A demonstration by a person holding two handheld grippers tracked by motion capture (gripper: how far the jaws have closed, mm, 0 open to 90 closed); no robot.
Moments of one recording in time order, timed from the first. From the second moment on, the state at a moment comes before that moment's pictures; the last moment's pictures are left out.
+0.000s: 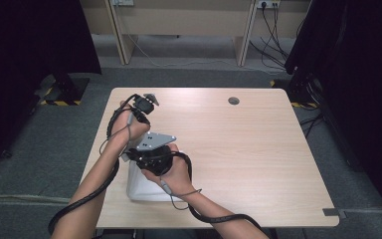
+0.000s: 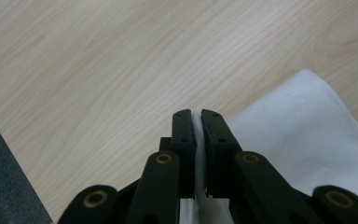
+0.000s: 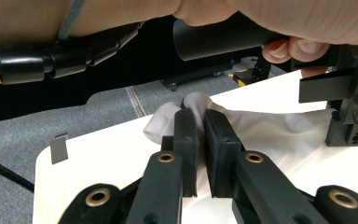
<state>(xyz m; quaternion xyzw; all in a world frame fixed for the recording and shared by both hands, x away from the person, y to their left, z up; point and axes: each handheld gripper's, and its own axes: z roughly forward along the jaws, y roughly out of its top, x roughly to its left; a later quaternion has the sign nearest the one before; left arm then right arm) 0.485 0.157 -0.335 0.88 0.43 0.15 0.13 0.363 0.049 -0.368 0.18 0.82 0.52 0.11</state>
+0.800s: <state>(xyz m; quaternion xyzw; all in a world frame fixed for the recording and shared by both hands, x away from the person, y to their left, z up) 0.480 0.154 -0.320 0.88 0.43 0.16 0.14 0.363 0.038 -0.356 0.17 0.82 0.53 0.12</state>
